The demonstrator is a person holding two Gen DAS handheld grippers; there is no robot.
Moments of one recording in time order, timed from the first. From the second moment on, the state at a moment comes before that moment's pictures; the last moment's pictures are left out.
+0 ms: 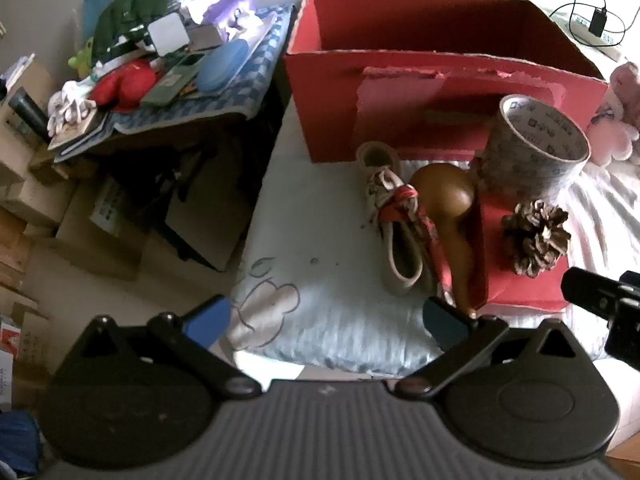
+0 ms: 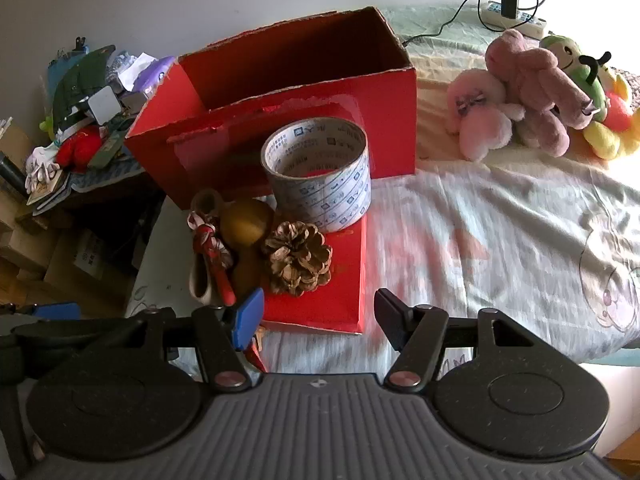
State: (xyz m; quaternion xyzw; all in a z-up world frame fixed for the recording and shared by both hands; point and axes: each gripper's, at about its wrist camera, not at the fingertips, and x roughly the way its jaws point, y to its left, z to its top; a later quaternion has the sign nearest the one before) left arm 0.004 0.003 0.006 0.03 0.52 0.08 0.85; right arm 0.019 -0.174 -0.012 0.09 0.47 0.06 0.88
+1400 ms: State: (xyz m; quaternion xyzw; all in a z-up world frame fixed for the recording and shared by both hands) left arm 0.057 -0.043 0.064 0.00 0.47 0.03 0.88; right arm 0.081 -0.248 0.028 0.14 0.42 0.10 0.89
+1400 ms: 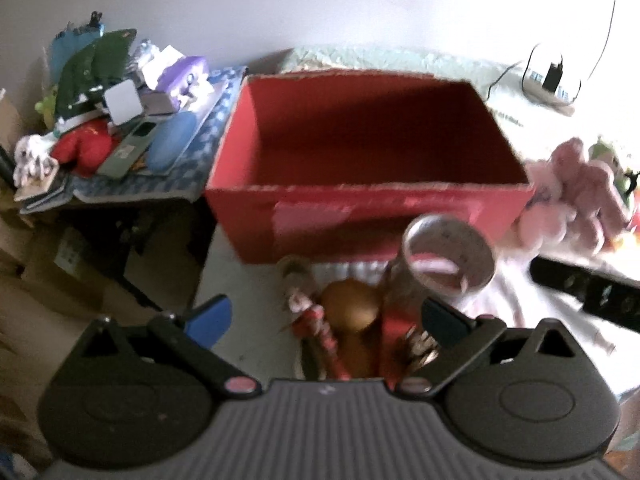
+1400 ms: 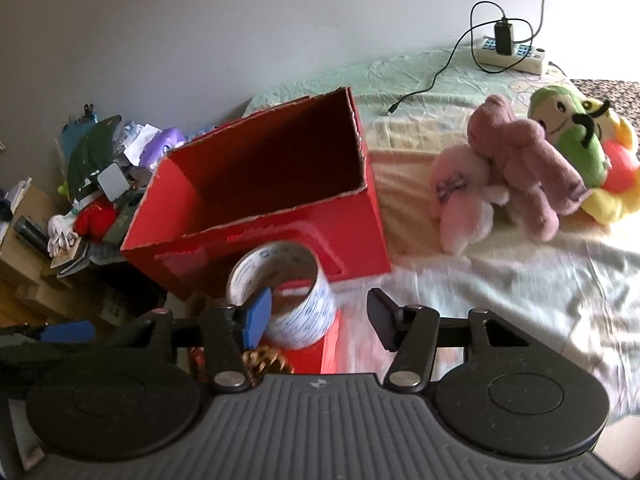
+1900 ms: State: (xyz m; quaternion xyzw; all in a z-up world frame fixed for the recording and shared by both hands) left arm 0.108 -0.072 0.041 -0.01 0.51 0.04 0.86; right arm 0.143 -0.248 -0.006 0.13 0.47 0.18 0.85
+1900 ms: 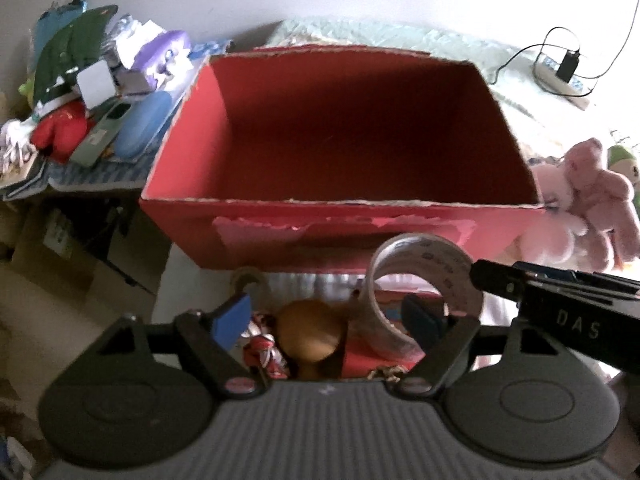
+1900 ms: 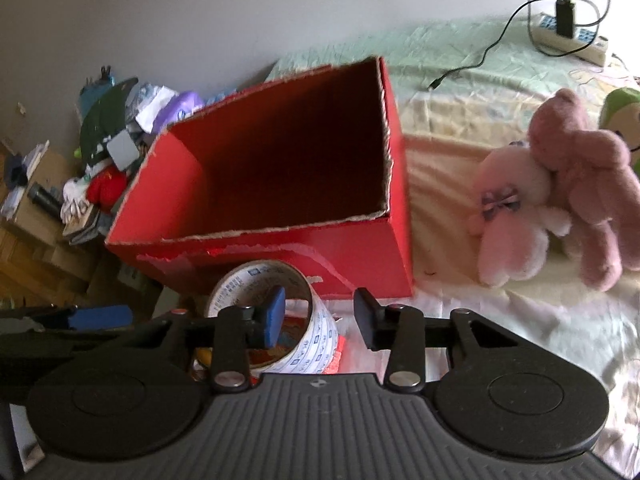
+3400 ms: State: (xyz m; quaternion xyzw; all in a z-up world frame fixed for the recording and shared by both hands) left arm 0.136 -0.160 -0.013 0.06 0.55 -0.06 0.83; right arm 0.160 -0.305 -0.062 0.12 0.53 0.14 0.83
